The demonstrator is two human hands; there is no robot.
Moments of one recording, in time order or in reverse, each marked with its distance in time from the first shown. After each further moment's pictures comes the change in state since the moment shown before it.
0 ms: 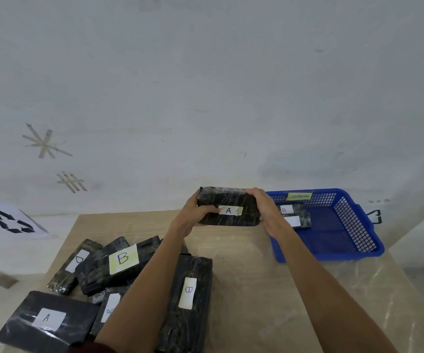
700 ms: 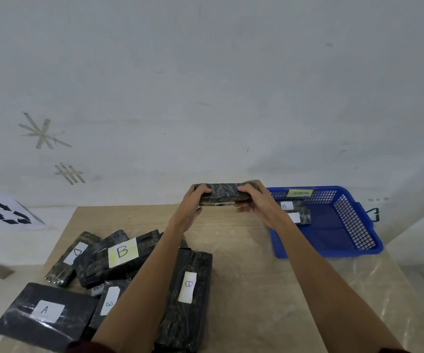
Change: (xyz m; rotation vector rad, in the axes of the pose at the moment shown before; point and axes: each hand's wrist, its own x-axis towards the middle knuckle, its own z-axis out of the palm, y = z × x) left_hand 0.001 0.000 -0.004 -0.229 0.041 -0.016; right_hand -0.007 -0.015 0.011 0.054 -0.164 -0.047
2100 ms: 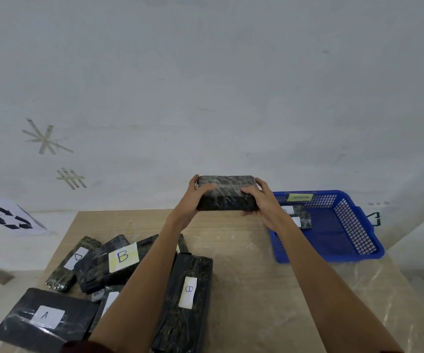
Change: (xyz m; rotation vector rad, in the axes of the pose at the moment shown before) left_hand 0.003 0.019 -0.003 0.078 -0.102 0.082; right_hand 0.003 -0.006 -0.002 0.074 0.063 0.036
